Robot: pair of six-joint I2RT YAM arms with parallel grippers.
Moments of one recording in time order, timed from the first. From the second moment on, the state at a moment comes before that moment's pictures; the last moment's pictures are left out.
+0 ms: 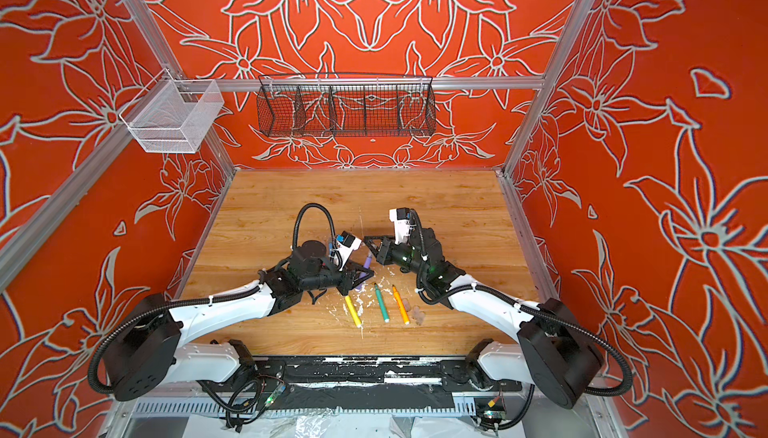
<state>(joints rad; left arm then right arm) -0.72 1.31 0.63 0.24 0.38 -0.38 0.65 1.26 0.61 0.47 -0.32 0.80</state>
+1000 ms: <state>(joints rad) -0.58 1.30 0.91 -0.05 0.34 -0.30 0.71 1.43 0.77 0.72 -0.13 0.76</state>
